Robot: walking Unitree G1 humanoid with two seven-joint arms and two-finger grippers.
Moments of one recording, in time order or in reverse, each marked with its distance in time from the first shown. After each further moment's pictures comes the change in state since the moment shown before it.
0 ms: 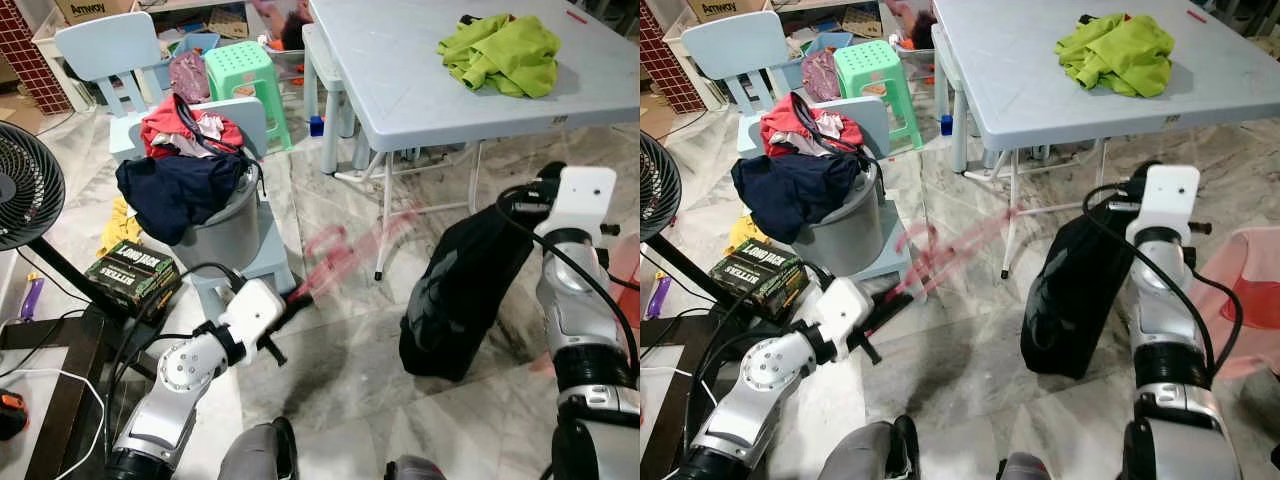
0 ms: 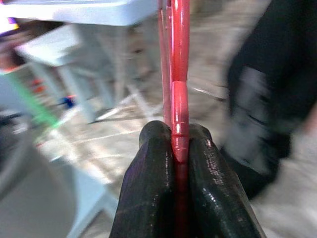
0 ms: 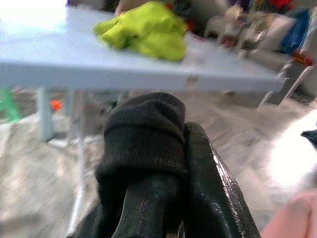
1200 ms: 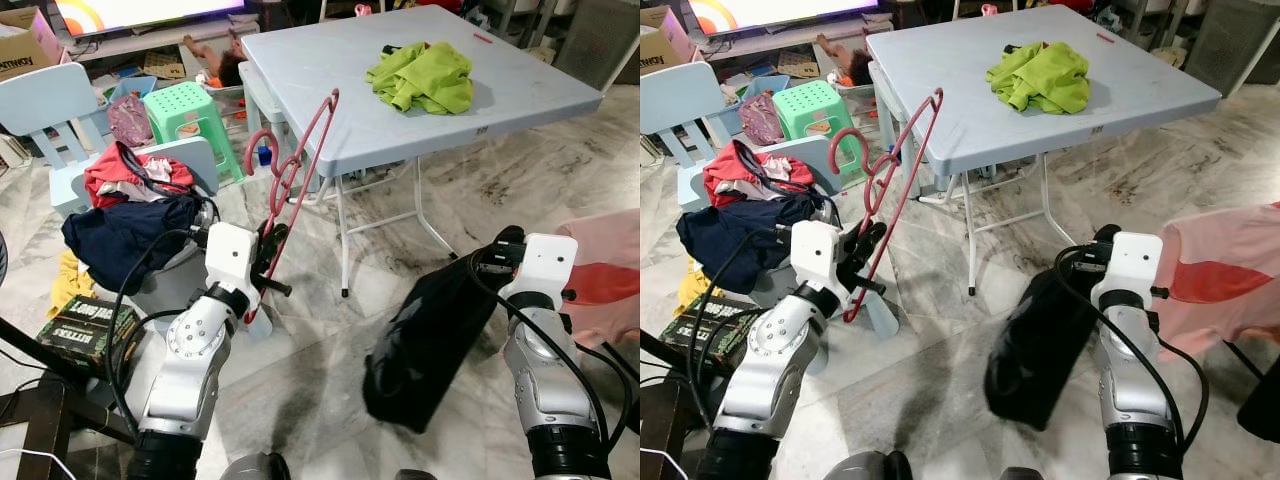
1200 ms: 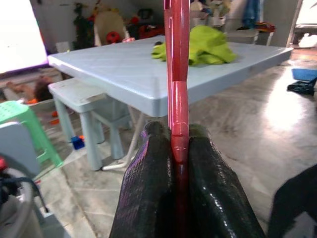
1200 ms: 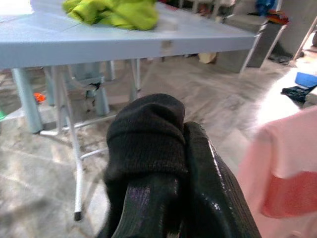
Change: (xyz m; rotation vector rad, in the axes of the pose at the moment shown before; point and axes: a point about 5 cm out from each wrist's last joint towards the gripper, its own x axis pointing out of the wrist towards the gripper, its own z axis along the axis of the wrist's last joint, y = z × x) left arm 0.023 0.014 0.047 -0.173 -0.165 0.223; right arm -0.046 0.039 -0.020 0.096 0.100 0.014
